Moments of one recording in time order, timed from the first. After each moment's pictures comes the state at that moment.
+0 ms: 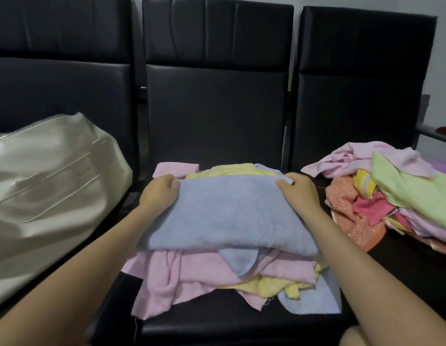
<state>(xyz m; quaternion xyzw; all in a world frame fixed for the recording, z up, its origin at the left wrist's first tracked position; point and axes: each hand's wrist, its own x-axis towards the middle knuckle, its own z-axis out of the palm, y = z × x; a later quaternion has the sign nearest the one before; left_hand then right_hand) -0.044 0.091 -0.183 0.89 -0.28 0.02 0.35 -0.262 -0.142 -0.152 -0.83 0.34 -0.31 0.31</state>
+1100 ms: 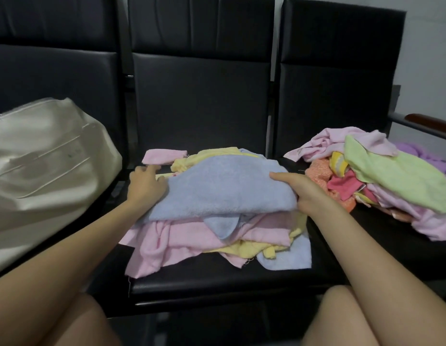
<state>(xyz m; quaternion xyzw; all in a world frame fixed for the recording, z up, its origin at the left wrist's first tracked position) -0.085 0.110 -0.190 0.92 -0.23 0.05 0.31 -0.329 -0.116 -0.140 -0.59 0.35 -0.19 0.70</state>
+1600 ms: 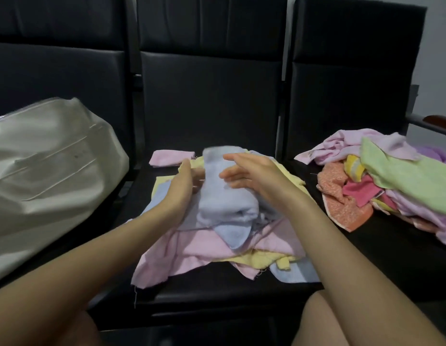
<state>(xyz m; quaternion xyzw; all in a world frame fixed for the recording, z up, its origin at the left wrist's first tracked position) -0.154 0.084 -0.161 0.69 -0.20 -0.19 0.67 -0.279 -0.033 -0.104 -0.72 0.14 -0.18 0.65</state>
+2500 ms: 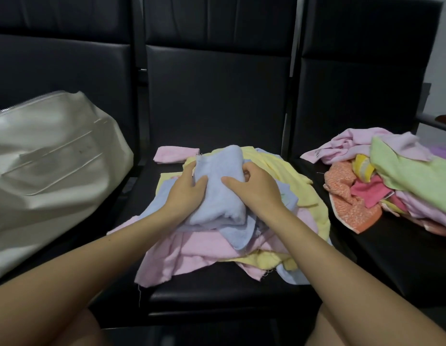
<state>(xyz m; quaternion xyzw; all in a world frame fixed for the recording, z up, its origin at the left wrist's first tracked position) -0.146 0.098 -0.179 0.84 -0.28 -0.05 0.46 -0.256 -0.025 -0.148 -0.88 0.25 -0.26 0.31</state>
